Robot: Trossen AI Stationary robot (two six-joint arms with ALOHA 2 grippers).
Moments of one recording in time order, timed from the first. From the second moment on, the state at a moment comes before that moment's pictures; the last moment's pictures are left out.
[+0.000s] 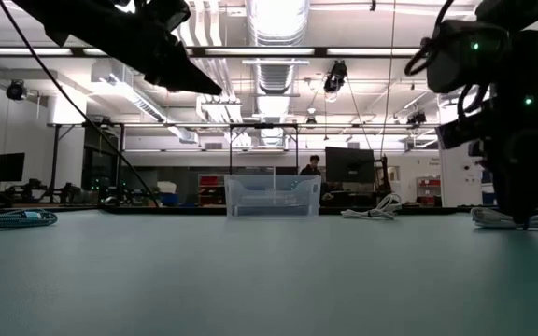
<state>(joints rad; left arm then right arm) -0.01 1.13 0.64 0.11 -0.30 0.17 0.14 1.36 0.63 -0.84 0.12 0.50</state>
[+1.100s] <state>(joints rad) -0.01 1.13 0.63 0.21 -0.29 0.25 0.13 1.32 0.64 -0.72 0.17 0.51</state>
